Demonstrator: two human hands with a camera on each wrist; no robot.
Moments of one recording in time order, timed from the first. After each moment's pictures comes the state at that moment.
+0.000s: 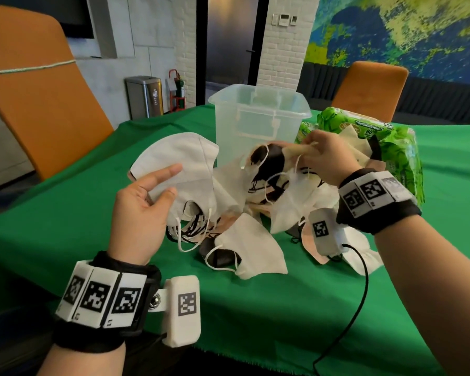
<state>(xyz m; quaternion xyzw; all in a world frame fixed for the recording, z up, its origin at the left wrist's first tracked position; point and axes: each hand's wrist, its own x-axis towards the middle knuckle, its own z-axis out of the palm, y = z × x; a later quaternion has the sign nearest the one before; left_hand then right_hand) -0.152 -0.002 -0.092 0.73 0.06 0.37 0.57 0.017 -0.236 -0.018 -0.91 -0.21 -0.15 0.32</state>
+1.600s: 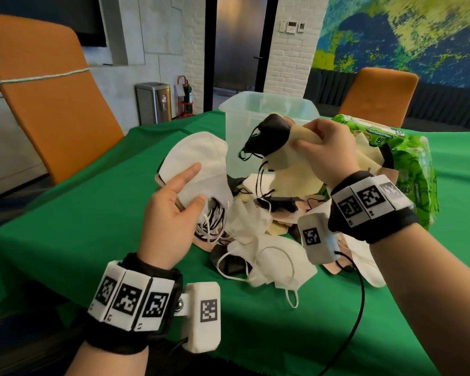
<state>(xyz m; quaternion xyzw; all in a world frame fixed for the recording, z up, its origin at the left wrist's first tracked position) -0.147 -0.014 -0.086 0.76 0.05 0.35 0.55 -0.007 -0.201 -0.002 -0.85 -0.18 -0.23 0.44</state>
